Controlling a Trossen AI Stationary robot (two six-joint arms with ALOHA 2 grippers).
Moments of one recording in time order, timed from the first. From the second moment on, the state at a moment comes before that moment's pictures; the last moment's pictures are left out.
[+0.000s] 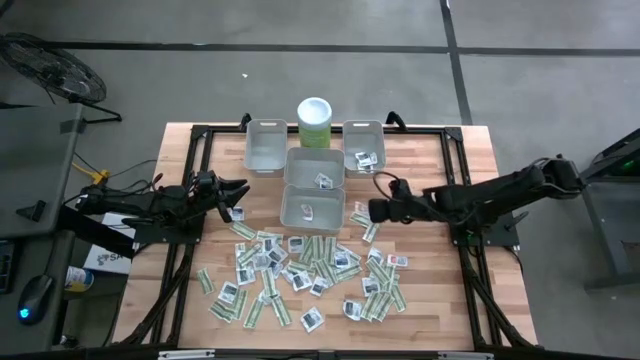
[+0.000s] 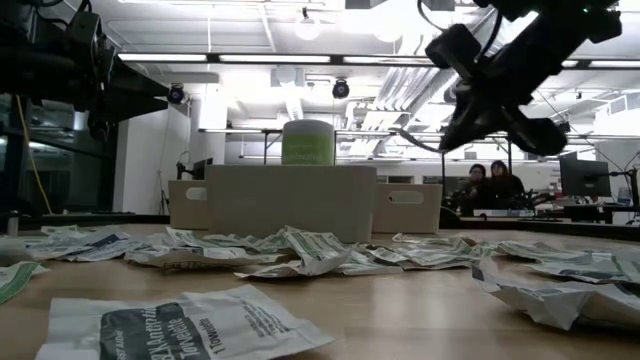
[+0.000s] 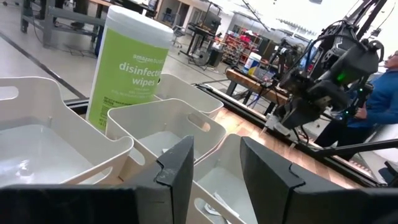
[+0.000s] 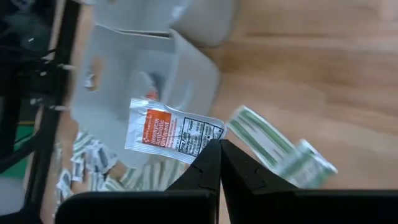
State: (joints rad) left arm -0.15 0.02 0.05 -0.01 -0.62 -0.40; right arm 0.11 1.19 0.64 -0.24 0.34 1.39
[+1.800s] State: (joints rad) left arm -0.15 0.02 0.05 -0.01 -0.62 -0.40; right arm -0.12 1.96 1.59 -0.82 -0.03 -0.03
